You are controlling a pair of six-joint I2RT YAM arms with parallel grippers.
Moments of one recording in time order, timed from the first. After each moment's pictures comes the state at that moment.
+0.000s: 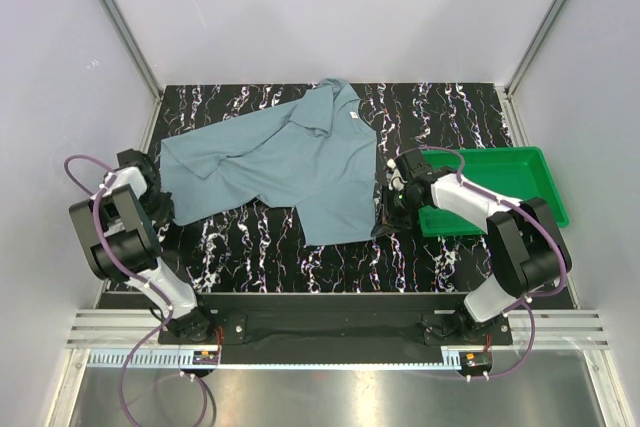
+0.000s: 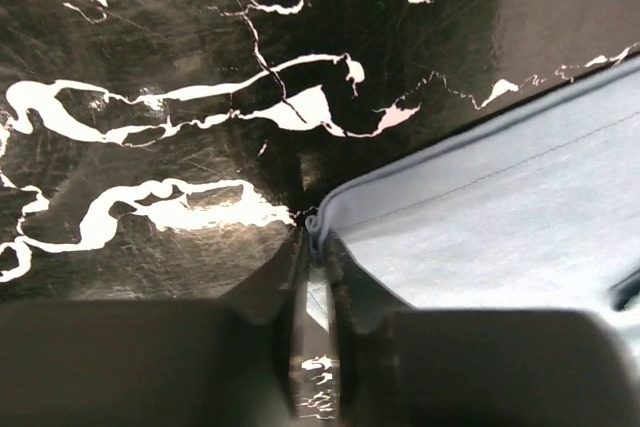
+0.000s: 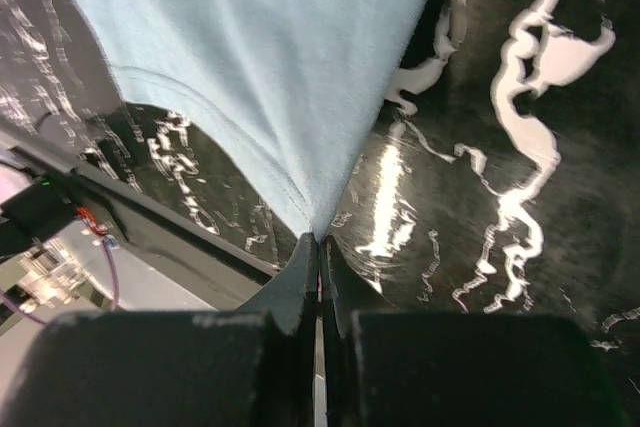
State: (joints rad) left arm 0.45 1.70 1.02 -0.68 -0.15 -0.99; right arm 0.40 1.58 0.92 -0.56 -0.48 0.51
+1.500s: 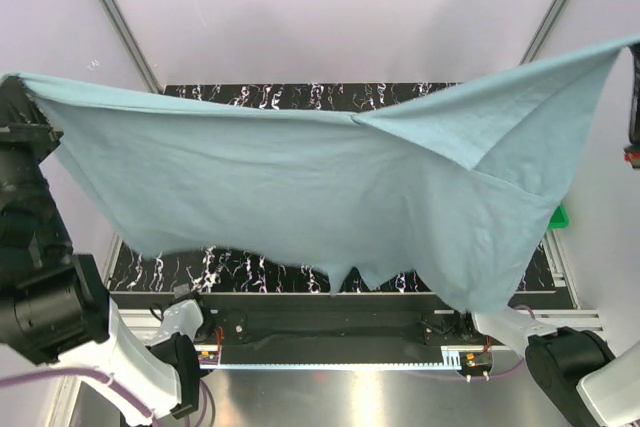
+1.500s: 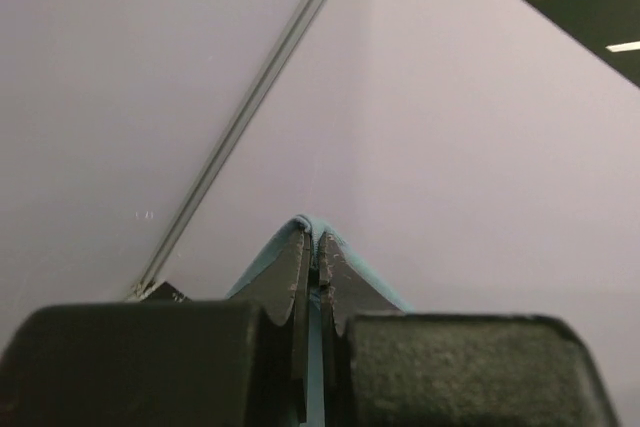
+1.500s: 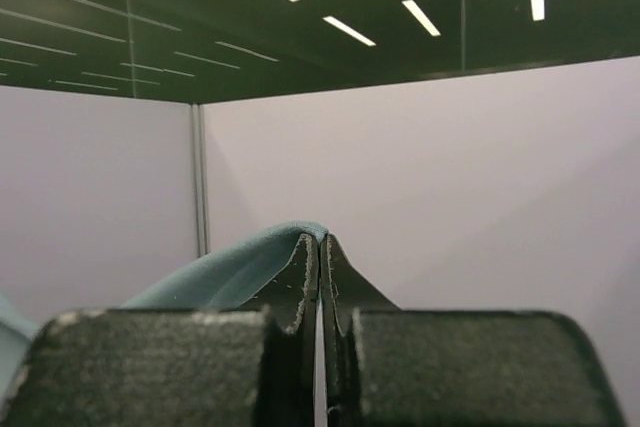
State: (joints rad) left arm 0.43 0.99 2.21 -0.83 -0.06 -0.62; right arm 0.24 1.09 2.43 -0.55 -0.18 0.22
